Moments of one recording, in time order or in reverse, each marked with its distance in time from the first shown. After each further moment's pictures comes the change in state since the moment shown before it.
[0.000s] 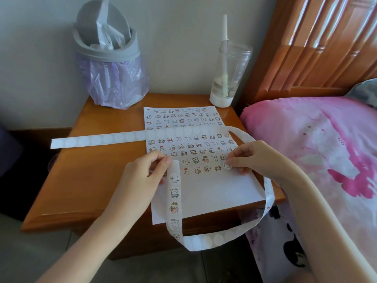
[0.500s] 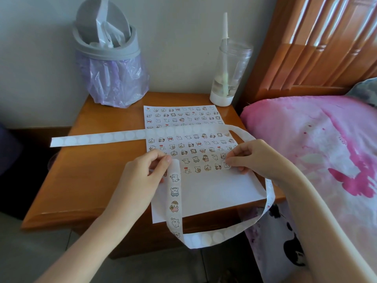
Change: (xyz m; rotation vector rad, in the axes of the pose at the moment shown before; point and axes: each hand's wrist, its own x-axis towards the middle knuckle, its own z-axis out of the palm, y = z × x) left_hand -0.001 0.000 0.001 -0.002 0.022 0.002; right_hand 0.005 0.004 0.004 -0.028 0.037 -0.021
